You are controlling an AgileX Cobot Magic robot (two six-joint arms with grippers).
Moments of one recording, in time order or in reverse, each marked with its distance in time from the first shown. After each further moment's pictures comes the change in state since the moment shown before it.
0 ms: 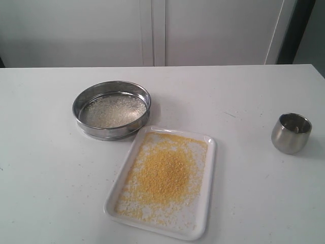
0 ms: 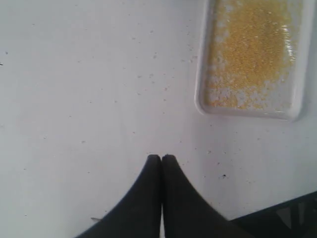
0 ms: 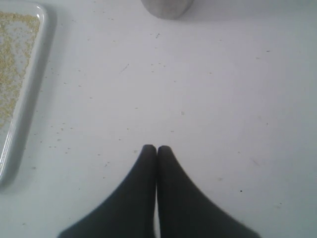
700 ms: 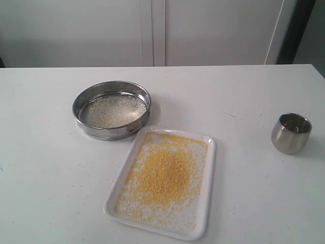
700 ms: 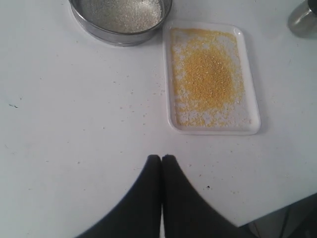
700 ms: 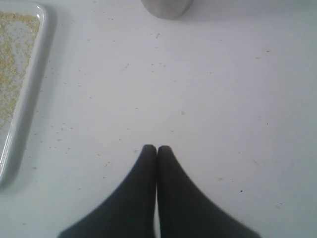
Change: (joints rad) left arm 0.000 -0.477 0.100 -0.026 0.002 0.018; right arm 0.000 0.000 0.000 0.000 0.000 0.000
